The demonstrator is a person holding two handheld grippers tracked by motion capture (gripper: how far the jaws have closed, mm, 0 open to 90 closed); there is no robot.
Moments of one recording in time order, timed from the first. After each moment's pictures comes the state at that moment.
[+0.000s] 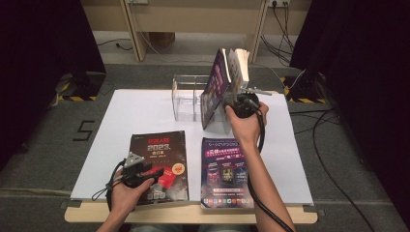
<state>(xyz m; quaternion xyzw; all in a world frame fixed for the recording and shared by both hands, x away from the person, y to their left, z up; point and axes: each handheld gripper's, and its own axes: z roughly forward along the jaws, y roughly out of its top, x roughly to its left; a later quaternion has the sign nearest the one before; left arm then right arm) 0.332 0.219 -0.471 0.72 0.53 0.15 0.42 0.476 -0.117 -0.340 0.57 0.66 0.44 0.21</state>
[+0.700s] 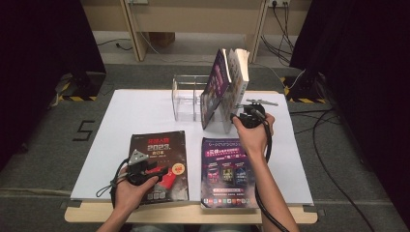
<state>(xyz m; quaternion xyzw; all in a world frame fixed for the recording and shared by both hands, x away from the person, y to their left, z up) 0.338 0.206 -0.466 0.72 0.51 0.14 0.44 0.464 -0.141 -0.368 0.59 0.67 0.41 0.18</state>
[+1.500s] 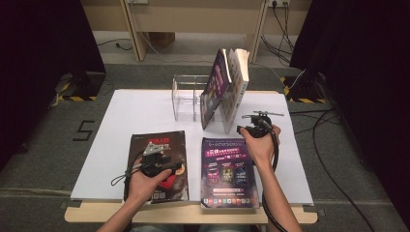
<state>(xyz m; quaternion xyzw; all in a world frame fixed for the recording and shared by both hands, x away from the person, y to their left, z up) 0.361 0.169 -0.455 0.74 0.50 0.11 0.44 0.459 -0.169 -0.405 0.62 0.67 0.38 0.14</state>
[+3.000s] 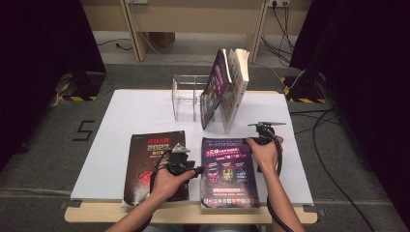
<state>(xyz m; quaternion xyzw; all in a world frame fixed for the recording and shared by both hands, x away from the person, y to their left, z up) 0.376 0.106 -0.474 0.78 0.47 0.03 0.41 0.474 -0.197 -0.463 0.67 0.66 0.32 0.08</state>
